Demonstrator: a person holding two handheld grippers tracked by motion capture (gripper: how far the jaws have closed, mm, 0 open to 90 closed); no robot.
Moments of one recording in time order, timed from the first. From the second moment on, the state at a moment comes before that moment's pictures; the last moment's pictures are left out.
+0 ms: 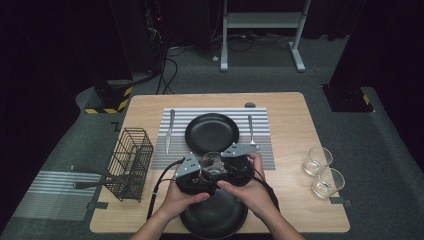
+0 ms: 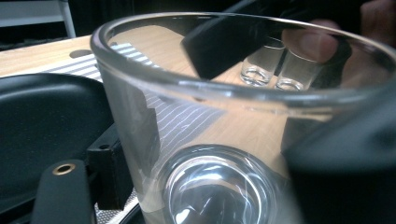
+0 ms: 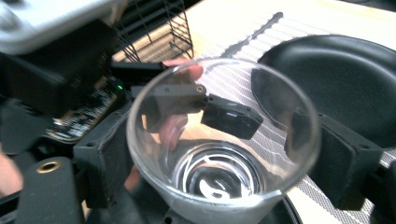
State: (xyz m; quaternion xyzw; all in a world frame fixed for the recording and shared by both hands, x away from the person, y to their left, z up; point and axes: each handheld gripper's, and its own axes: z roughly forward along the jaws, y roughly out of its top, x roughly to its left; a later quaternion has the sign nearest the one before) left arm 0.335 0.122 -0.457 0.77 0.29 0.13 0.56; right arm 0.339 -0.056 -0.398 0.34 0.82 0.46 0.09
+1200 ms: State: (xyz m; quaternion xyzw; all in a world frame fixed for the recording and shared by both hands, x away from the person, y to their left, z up) left arm 0.356 0.193 -0.473 0.72 0.39 0.17 0.55; right arm 0.347 -0.177 -0.429 0.44 0.75 0.47 0.13
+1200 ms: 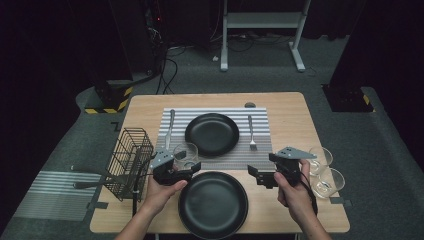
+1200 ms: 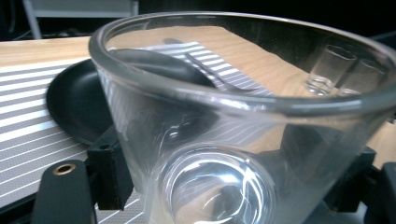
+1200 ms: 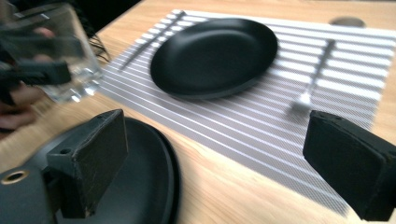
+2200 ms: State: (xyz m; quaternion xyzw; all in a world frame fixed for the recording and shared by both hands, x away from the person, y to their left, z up) left arm 0.405 0.203 -0.512 0.71 0.47 0.24 0.47; right arm 0.336 -0.225 -0.487 0.49 0.75 0.42 0.13
